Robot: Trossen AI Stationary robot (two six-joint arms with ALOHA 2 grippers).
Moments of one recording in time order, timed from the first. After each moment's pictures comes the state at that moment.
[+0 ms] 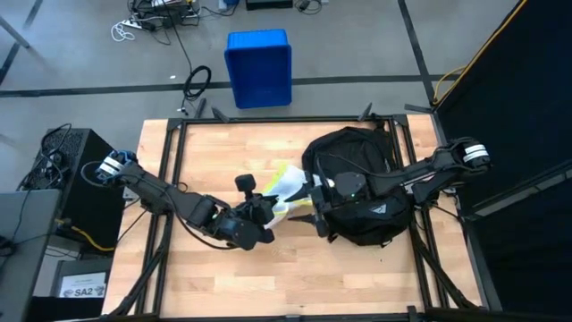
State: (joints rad) left arm -0.46 1.54 1.34 -0.56 -0.96 -0.10; right arm 0.18 1.46 0.85 0.44 0.01 -0.02
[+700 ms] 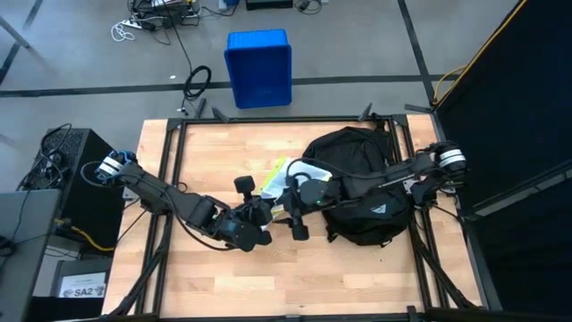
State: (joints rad) left arm -0.47 1.54 1.34 -0.61 -0.92 -0.14; right arm 0.18 1.72 1.20 0.08 0.01 0.01
